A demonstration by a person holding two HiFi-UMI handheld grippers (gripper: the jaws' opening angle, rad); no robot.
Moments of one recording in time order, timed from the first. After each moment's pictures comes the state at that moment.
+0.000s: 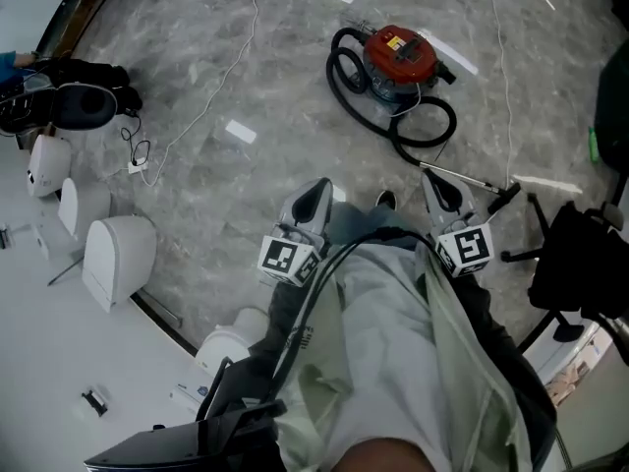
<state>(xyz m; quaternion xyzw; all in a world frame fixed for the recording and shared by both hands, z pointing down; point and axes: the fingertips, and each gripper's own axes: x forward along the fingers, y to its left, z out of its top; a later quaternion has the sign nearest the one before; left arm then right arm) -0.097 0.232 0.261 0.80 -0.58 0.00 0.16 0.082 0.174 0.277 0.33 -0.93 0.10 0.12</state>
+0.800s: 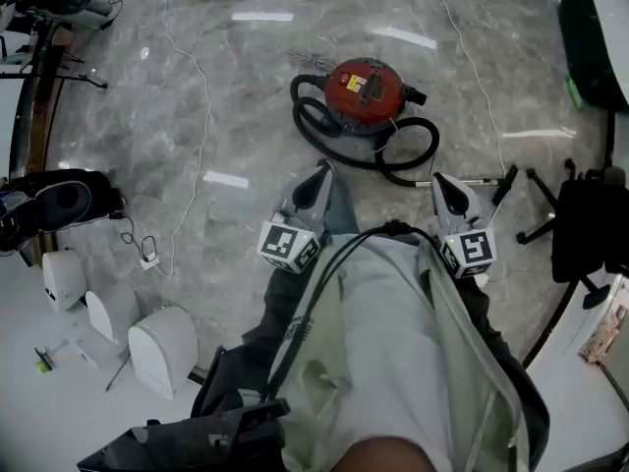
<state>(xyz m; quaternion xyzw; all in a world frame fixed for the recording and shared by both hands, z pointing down) -0.088 -0.036 0.290 0.89 -0.42 0.04 0.18 0.121 -0.001 0.321 0.51 -0.84 0.16 0.13</state>
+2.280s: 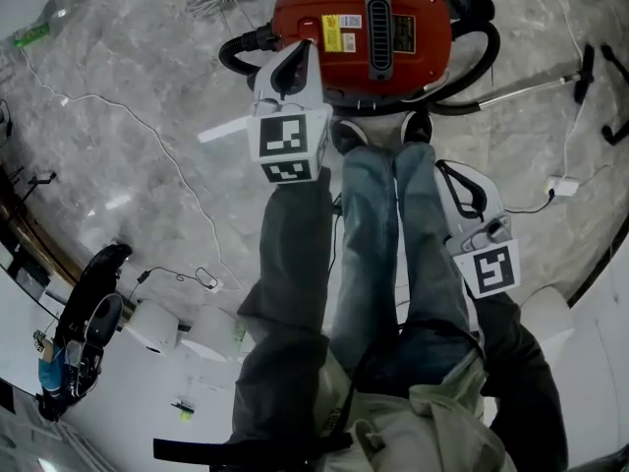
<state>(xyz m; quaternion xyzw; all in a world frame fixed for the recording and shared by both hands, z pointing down) -0.051 -0.352 0.758 0.89 -0.30 0.31 0.16 0.021 -0.122 0.680 0.56 -0.75 0.31 0.18</state>
